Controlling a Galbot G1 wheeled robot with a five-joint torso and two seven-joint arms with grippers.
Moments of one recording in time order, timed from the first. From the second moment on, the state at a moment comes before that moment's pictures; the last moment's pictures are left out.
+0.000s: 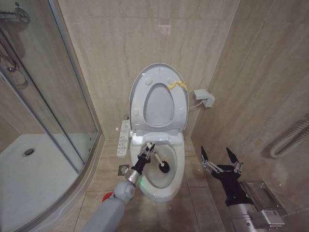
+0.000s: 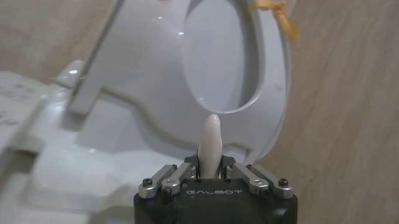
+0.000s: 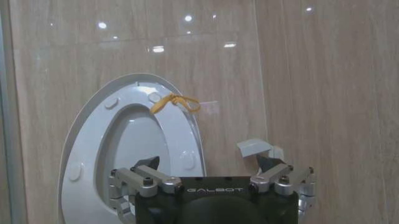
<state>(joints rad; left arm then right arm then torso) 0.83 -1.36 0.04 -1.16 -0.74 -0.44 0.35 -1.79 1.39 0.62 2.44 0.28 0.09 0.11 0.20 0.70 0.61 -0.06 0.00</state>
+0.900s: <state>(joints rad) 0.87 -1.40 0.02 -1.17 -0.82 -0.42 0.17 -1.79 1.39 0.62 2.44 0.28 0.09 0.11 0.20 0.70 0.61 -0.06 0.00</state>
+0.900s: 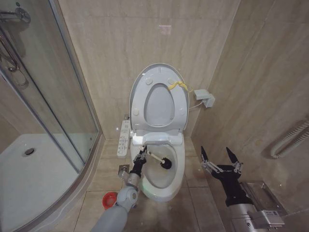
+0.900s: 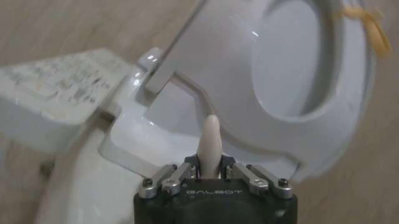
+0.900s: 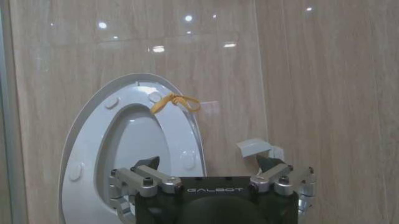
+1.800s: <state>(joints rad) 0.84 -1.48 -0.01 -1.13 -0.85 -0.51 0.26 -1.79 1.39 0.62 2.44 0.28 0.09 0.11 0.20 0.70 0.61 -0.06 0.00</state>
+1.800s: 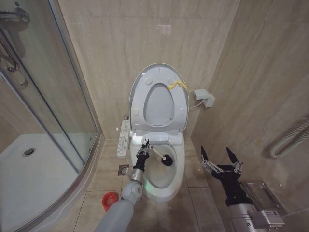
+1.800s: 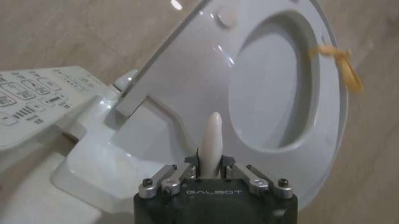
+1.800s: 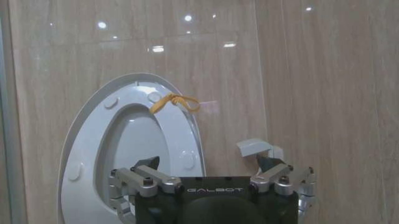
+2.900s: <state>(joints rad) 0.87 -1.56 -0.13 -1.00 -0.56 -0.65 0.30 -1.79 1.39 0.62 2.44 0.28 0.09 0.11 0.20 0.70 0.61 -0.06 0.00</state>
